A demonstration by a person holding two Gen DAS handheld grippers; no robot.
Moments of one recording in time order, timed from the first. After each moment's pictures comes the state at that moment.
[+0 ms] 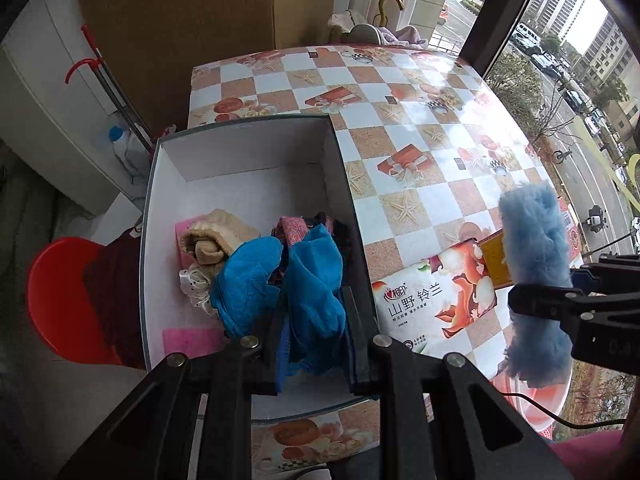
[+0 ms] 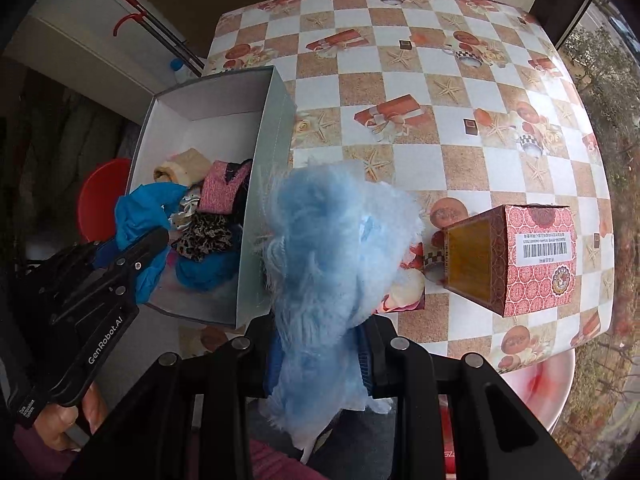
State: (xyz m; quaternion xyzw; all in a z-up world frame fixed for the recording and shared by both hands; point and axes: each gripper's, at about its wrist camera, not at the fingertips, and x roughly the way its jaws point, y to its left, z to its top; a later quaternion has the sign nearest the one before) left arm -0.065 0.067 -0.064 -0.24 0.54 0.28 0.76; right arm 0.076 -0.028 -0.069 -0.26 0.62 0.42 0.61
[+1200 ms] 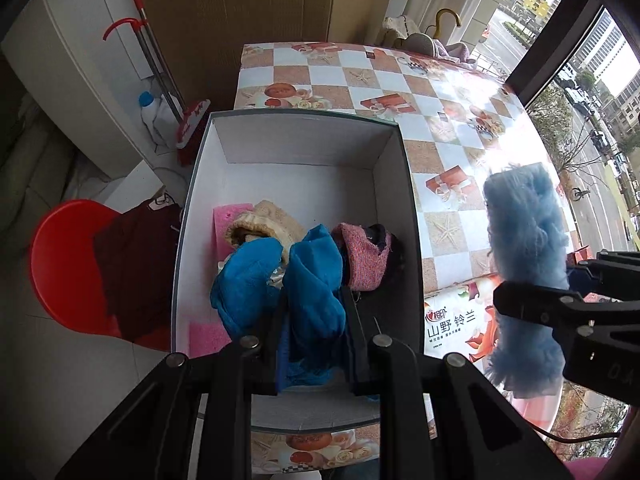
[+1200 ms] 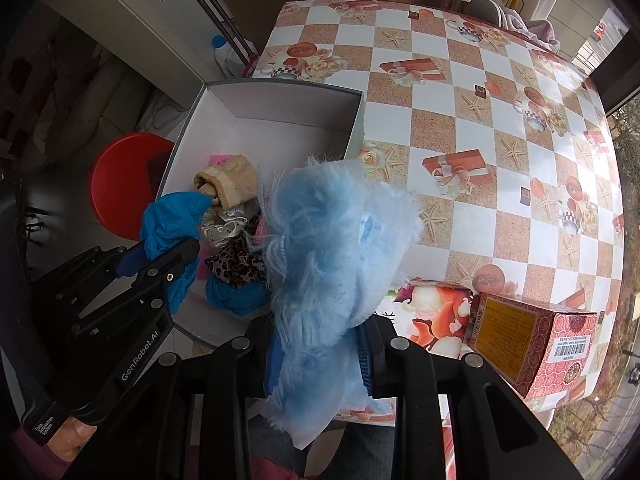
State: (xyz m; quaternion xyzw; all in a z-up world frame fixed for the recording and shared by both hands) left arm -0.090 0.111 -0.074 -0.29 0.53 0.33 0.73; right arm 0.046 0.049 -0.063 -0.32 0.58 0.48 0.58
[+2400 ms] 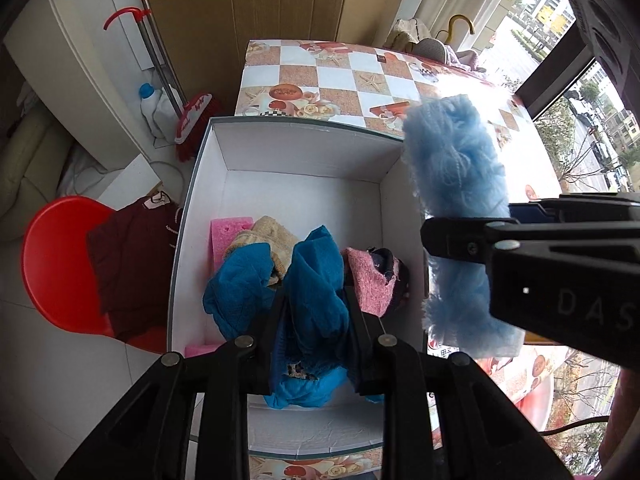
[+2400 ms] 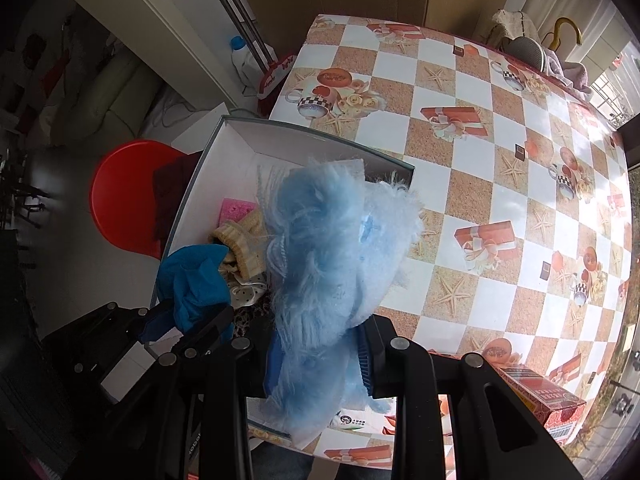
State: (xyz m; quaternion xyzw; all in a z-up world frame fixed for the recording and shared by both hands) left arm -0.083 0.132 -0.076 -0.32 0.51 0.33 0.73; right arm 0.041 0.131 -0.069 -0.34 0.56 0.50 0.57
